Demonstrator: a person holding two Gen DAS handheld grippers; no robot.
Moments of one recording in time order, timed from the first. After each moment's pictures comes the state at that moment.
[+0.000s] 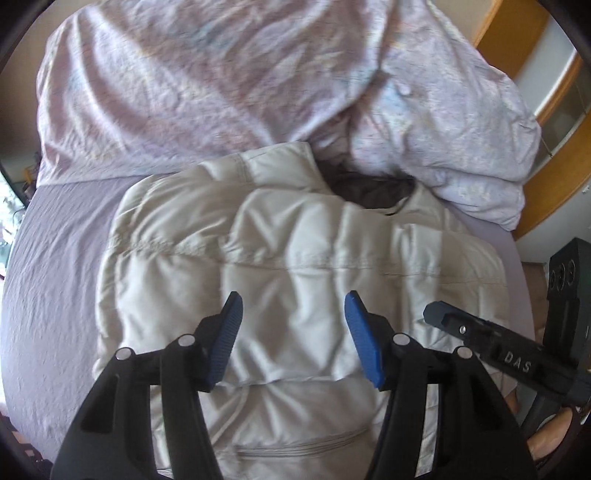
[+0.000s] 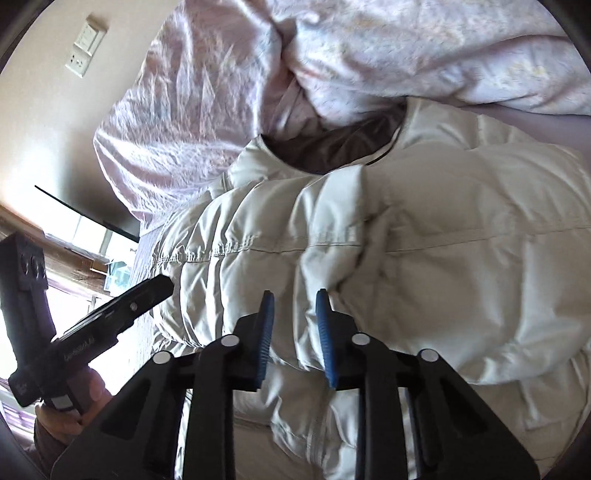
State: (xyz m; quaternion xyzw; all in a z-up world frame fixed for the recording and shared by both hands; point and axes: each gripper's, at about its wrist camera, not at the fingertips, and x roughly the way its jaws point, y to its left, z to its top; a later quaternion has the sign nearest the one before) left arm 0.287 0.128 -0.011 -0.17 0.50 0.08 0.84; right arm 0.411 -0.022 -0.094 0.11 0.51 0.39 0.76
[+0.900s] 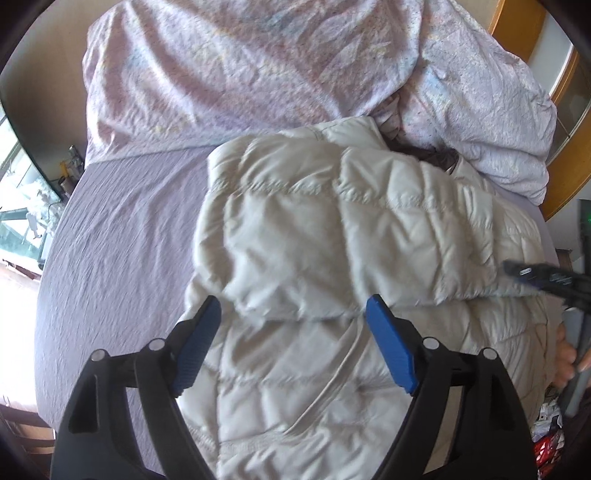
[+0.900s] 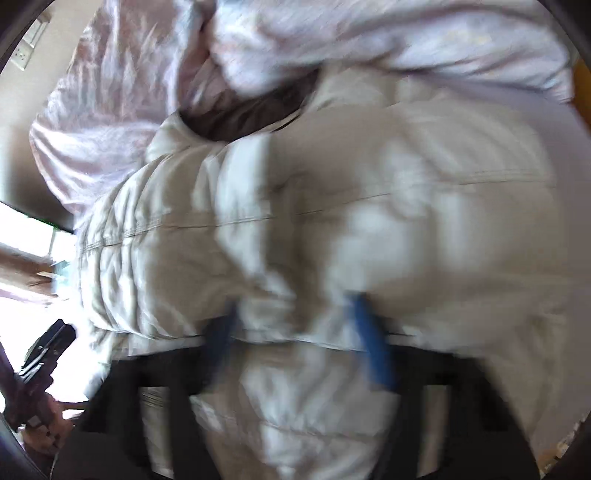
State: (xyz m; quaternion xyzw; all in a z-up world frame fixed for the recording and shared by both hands) left arm 0.202 0.174 -0.025 -0.12 0.52 0.12 0.83; right arm 0.410 -0.078 -0.116 0.06 0.53 0.27 0.80
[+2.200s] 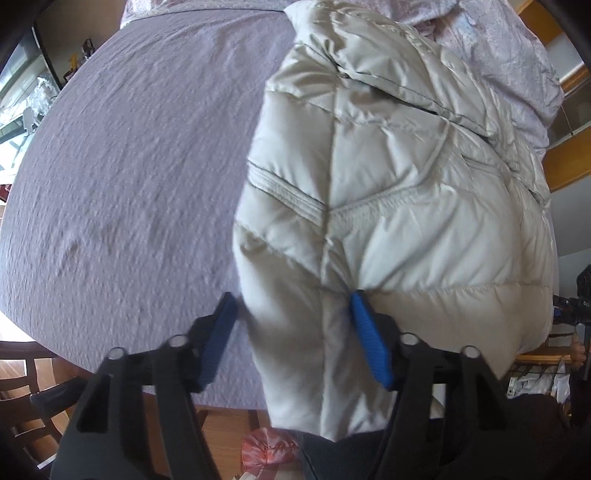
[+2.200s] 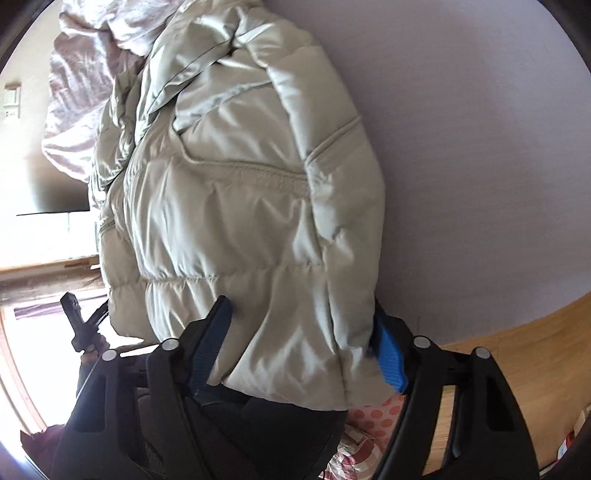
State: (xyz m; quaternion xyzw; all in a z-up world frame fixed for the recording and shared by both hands) left arm 0.054 0.199 -0.102 -0.20 0.60 0.08 0.77; right arm 0.331 -0.301 -0.240 0.17 0.67 0.32 0.65
